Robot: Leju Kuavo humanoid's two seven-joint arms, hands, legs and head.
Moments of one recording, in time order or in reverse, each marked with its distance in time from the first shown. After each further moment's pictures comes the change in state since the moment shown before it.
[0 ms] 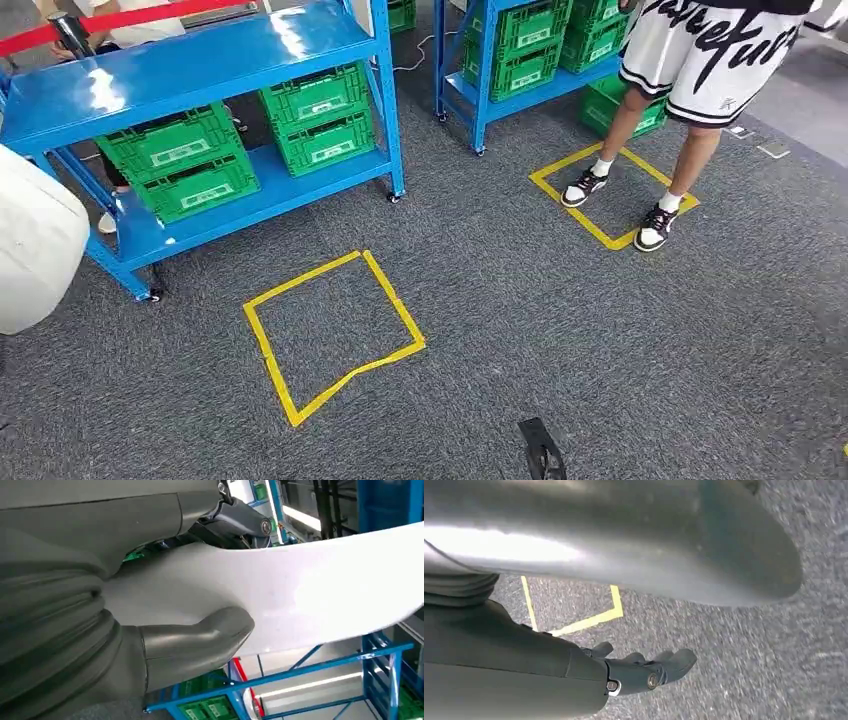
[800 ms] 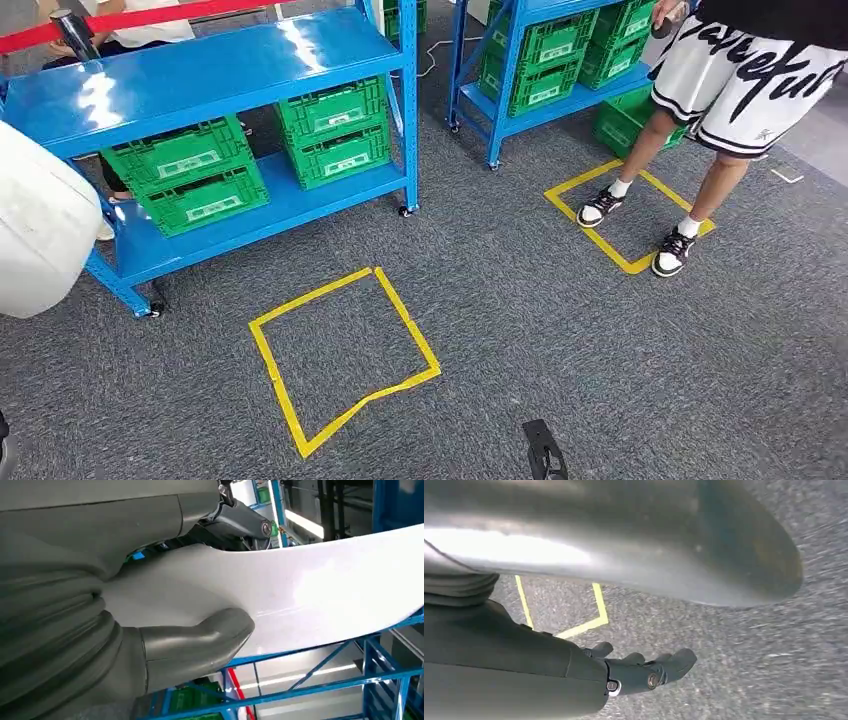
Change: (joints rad) left arm -0.039 -0.025 -0.039 0.026 0.008 0.032 -0.016; right arm 0.001 -0.006 0.000 0.000 -0.015 -0.019 0.012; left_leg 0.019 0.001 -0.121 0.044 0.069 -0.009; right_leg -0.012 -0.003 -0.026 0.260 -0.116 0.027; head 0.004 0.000
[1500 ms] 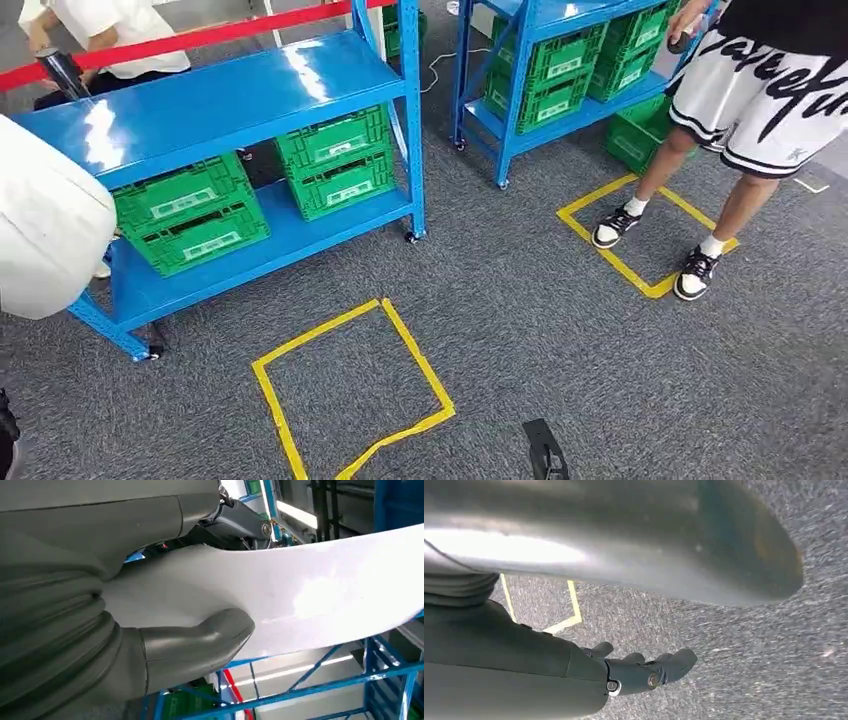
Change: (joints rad) left arm 0.017 -0.001 -0.016 -0.018 -0.006 0.009 -0.006; right arm -0.002 -0.002 0.009 0.000 0.005 -0.019 0.019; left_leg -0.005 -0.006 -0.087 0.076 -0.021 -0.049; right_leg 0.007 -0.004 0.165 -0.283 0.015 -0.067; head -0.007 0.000
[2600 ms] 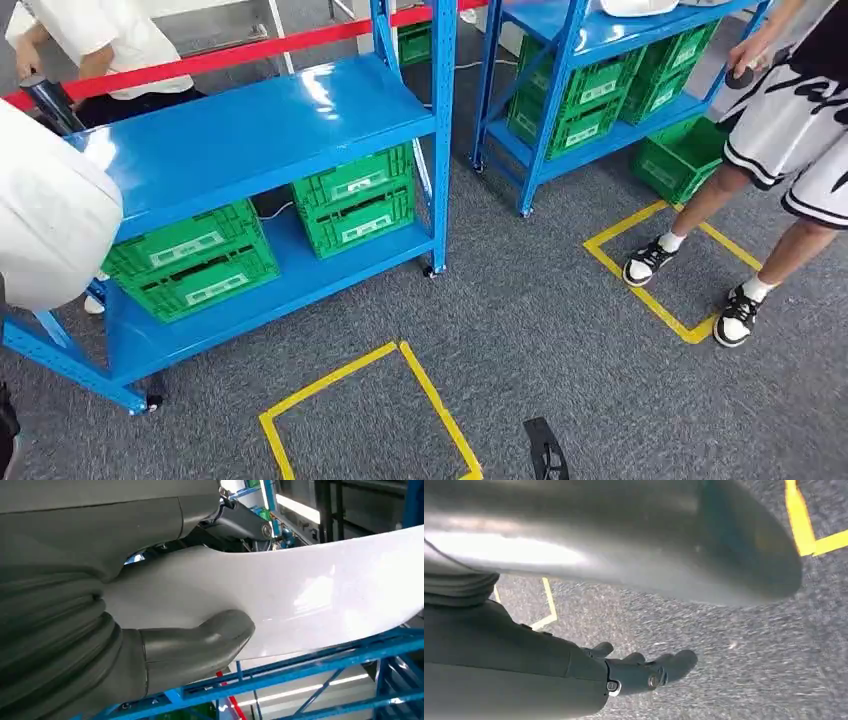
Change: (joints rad) left arm -0.016 -0.010 -0.011 -0.019 -0.005 -0.024 0.024; right arm -0.001 -0.002 0.011 -0.001 0.005 -0.039 0.023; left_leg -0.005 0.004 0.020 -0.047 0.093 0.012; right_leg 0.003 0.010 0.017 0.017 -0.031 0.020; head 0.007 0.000
